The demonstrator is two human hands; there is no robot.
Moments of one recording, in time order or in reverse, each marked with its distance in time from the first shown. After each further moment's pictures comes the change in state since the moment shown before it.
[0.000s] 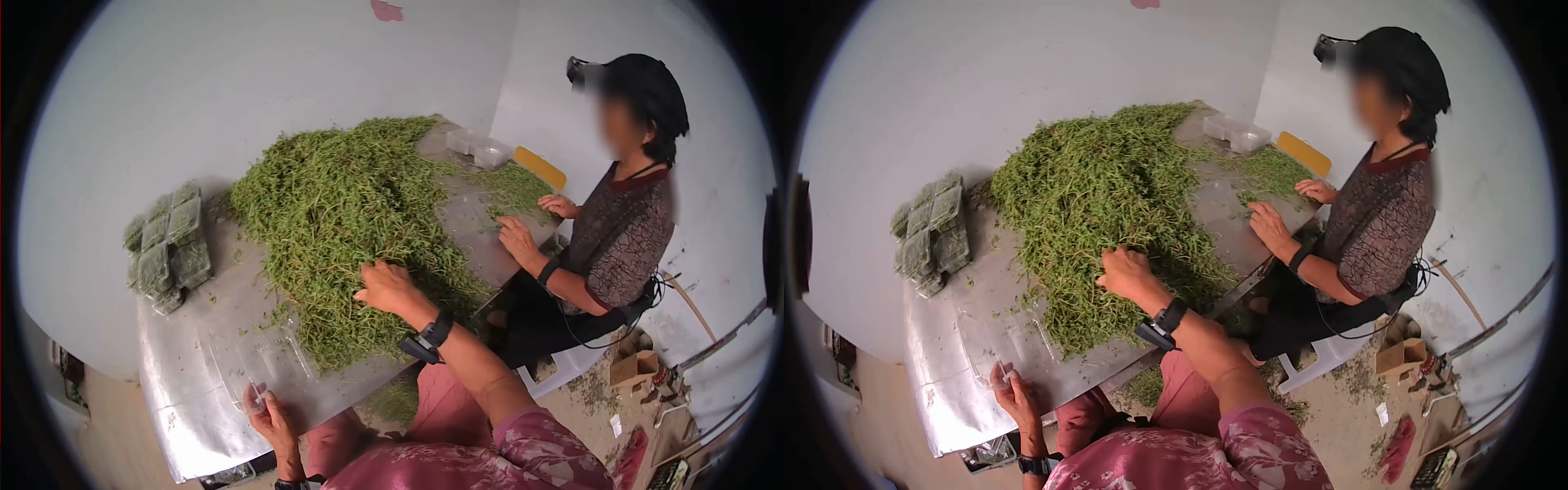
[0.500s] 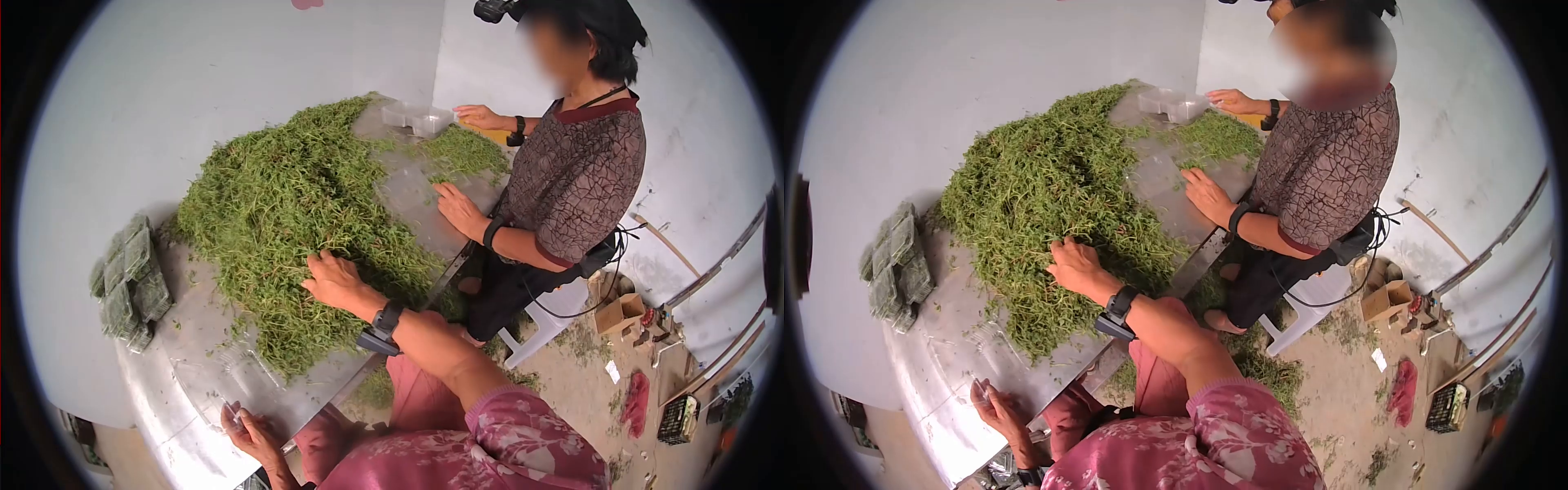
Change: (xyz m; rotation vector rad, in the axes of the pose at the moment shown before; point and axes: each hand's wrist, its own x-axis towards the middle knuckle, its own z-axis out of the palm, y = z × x) left_hand 0.001 -0.011 -0.001 0.005 0.023 -0.033; right_hand 0.002 0.021 0.036 0.181 0.349 -0.055
